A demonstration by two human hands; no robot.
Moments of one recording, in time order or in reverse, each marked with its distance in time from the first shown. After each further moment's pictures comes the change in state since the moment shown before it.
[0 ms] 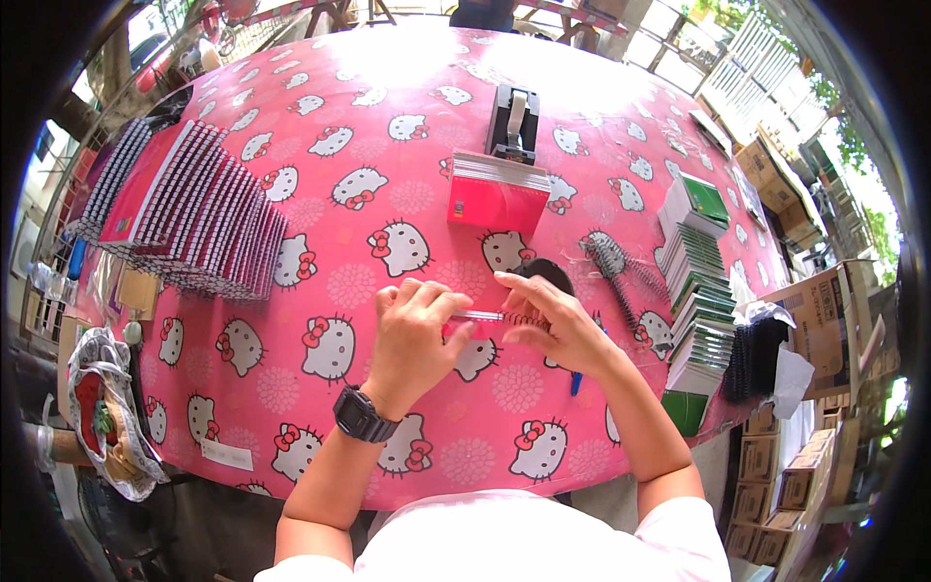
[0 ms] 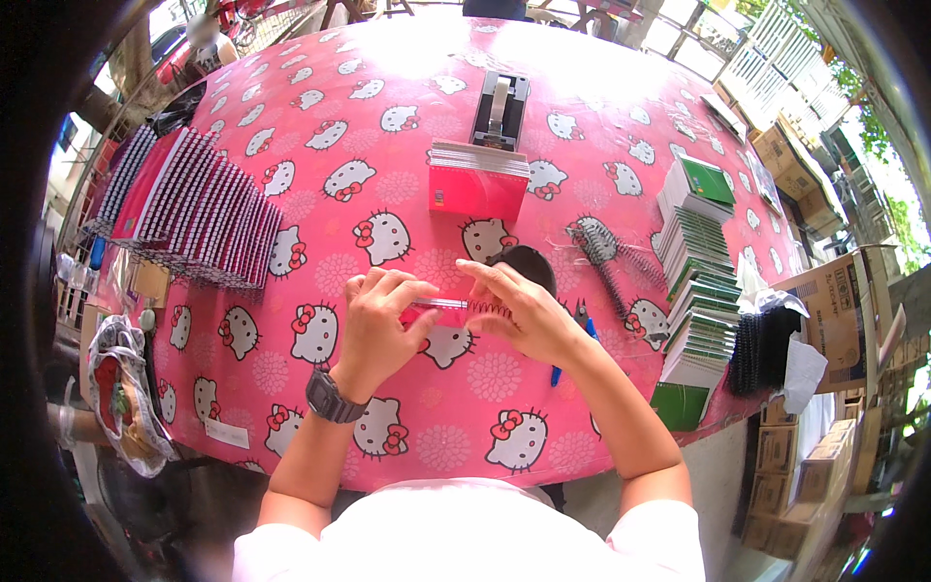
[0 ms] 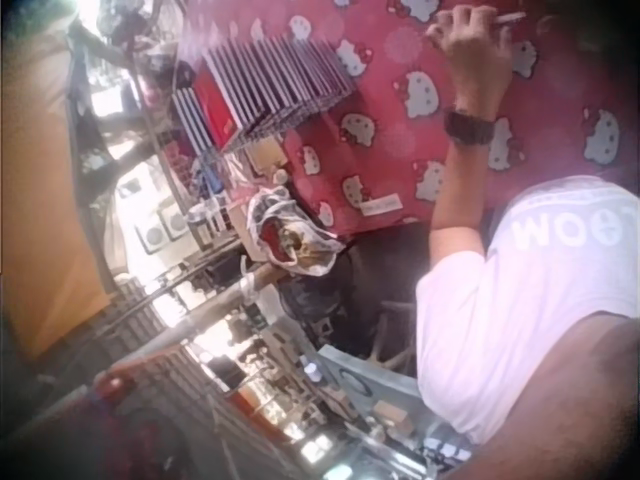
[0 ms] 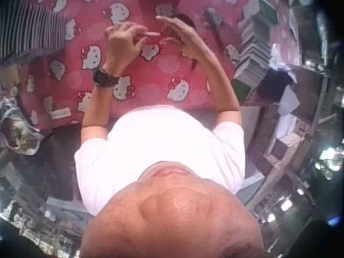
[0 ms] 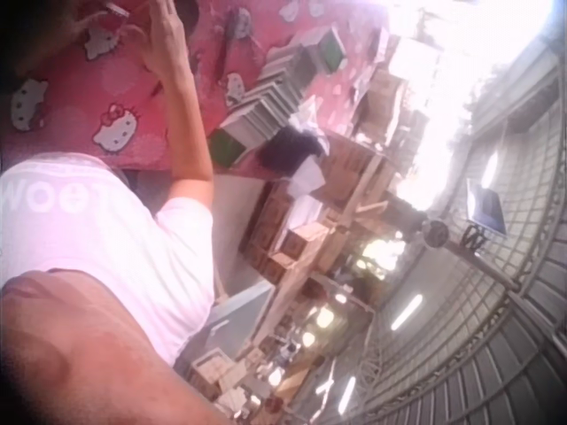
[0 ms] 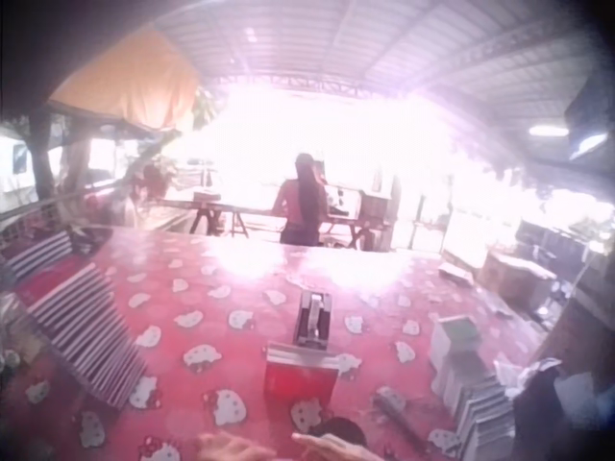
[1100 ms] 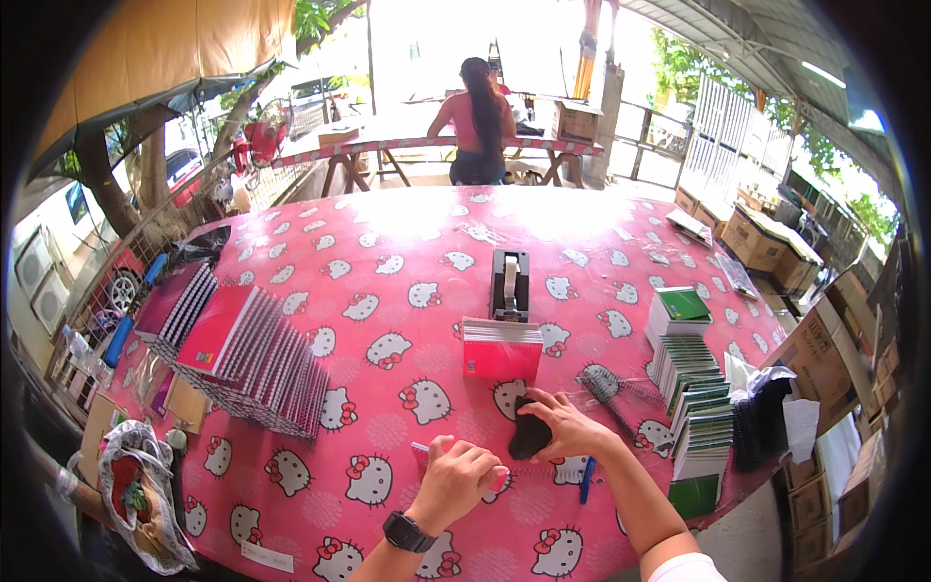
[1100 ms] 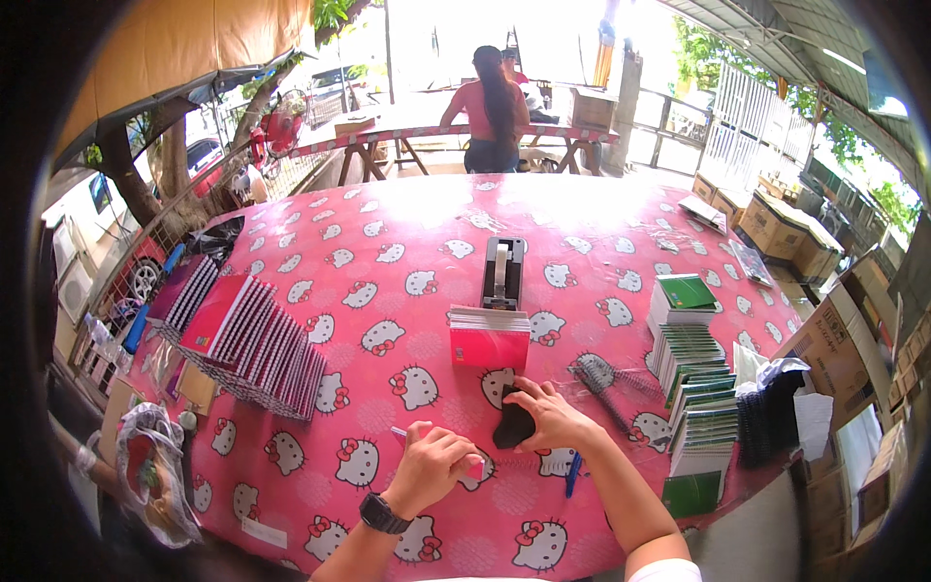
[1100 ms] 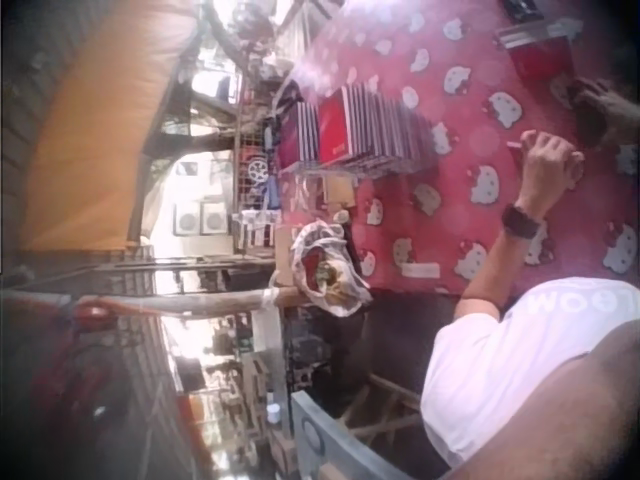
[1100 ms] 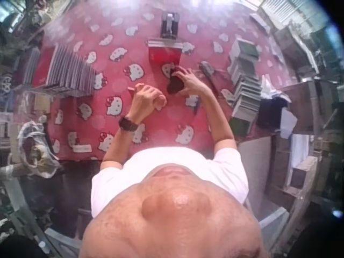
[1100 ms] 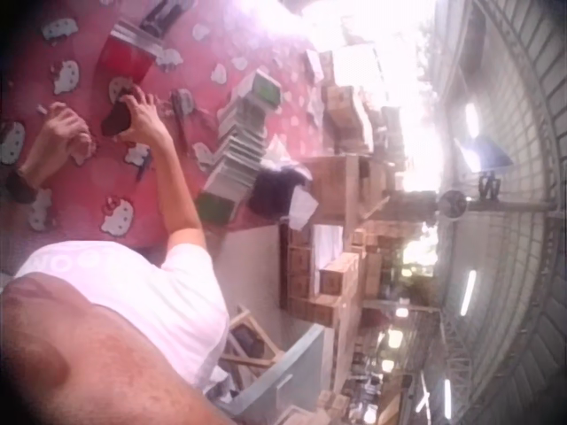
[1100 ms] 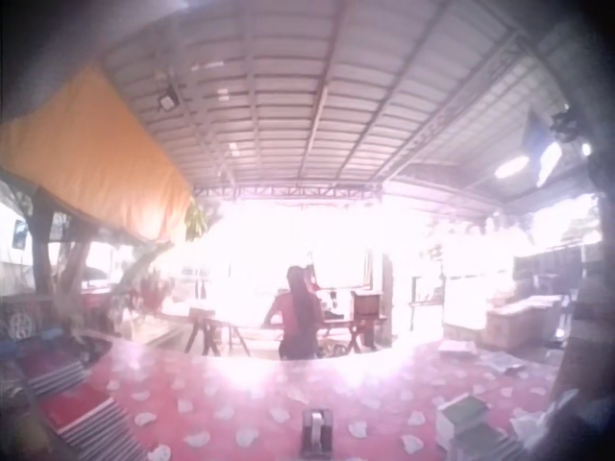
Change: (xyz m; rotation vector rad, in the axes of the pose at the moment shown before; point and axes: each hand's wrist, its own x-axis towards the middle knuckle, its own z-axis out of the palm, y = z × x) left_hand -0.009 0.008 0.004 -0.012 -0.171 0.167; right_hand 0.002 0.065 -0.025 -0.465 -0.230 0.191
